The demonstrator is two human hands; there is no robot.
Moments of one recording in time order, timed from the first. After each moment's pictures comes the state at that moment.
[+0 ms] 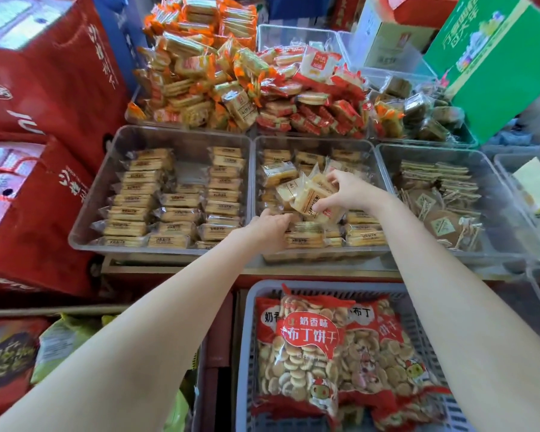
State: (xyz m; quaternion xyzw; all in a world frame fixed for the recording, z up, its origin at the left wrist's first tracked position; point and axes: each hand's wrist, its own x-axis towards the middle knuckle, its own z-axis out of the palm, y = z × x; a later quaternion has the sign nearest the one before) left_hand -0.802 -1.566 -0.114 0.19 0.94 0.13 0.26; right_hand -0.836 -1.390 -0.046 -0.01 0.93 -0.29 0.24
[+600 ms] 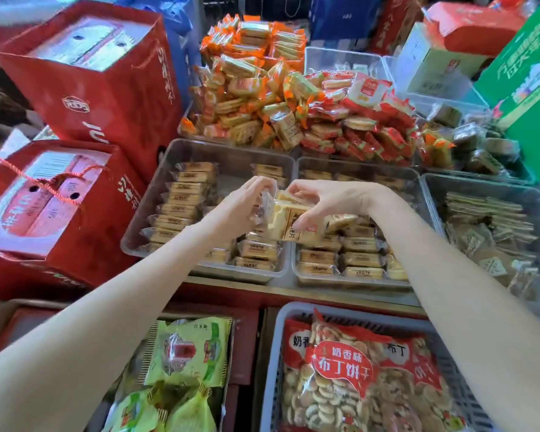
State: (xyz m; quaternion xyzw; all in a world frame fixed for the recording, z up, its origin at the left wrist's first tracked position) left_hand -0.810 -1.696 -0.075 0.19 0.91 0.36 -0.01; right_hand -0.861 -1.494 -0.008 -0.23 0.84 -0.28 0.40
